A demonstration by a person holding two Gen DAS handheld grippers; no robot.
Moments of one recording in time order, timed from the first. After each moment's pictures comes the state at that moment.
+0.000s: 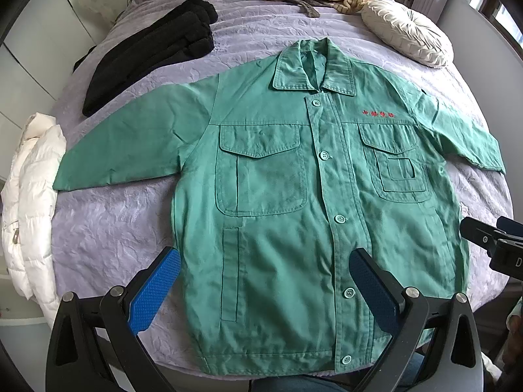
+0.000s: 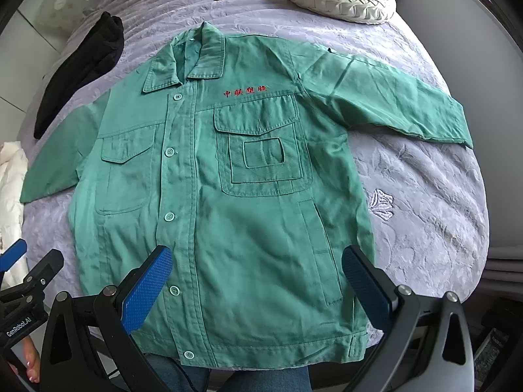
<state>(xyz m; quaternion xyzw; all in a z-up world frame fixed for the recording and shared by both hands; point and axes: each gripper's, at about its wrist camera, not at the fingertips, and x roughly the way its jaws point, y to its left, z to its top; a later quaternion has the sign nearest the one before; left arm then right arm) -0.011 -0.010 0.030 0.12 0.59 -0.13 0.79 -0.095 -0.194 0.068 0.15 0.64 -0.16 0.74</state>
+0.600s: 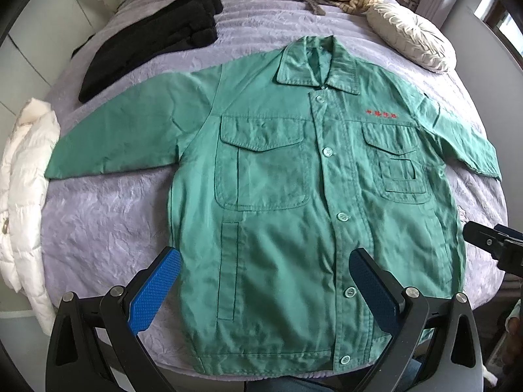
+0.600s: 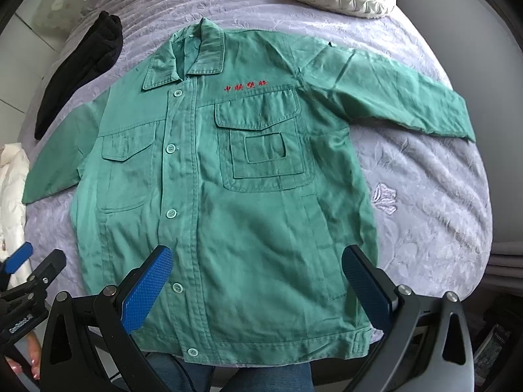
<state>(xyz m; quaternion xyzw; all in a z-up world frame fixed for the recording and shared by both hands) -0.004 0.004 0.017 0.09 0.61 -0.13 0.78 -0.098 -0.199 0.063 0.17 0.65 -0.15 0.73</state>
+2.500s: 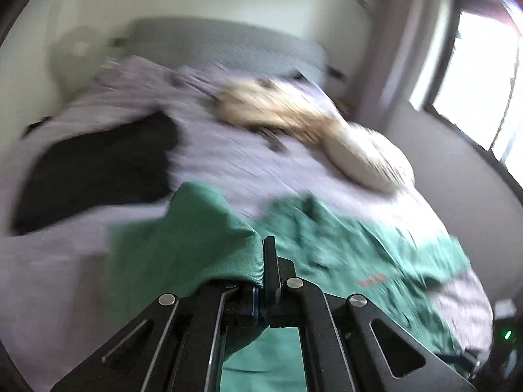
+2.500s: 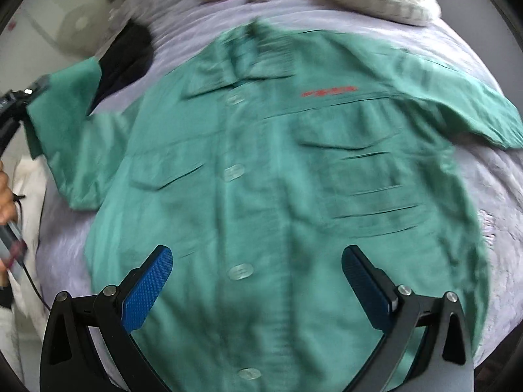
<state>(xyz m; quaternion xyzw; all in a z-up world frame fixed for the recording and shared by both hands) 0.161 0.007 0.018 -0.01 0.36 -0.32 0.88 -0.040 -0.144 -0.015 0.20 0.57 -0.12 0.78</state>
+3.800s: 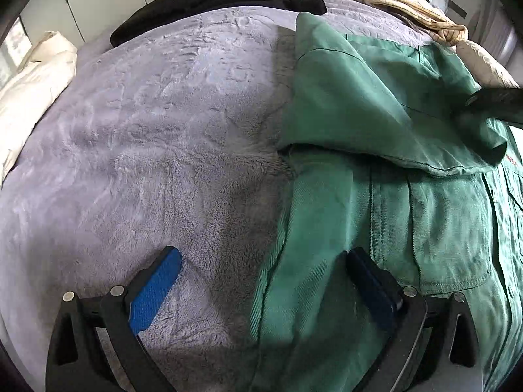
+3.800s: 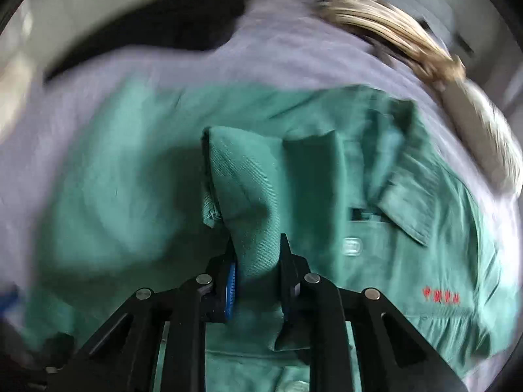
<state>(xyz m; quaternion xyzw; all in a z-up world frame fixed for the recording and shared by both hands) 0.068 0.120 -0.145 0.03 0.55 -0.05 0.83 0.145 -0.072 -0.071 -0.01 0.54 -0.01 0.84</state>
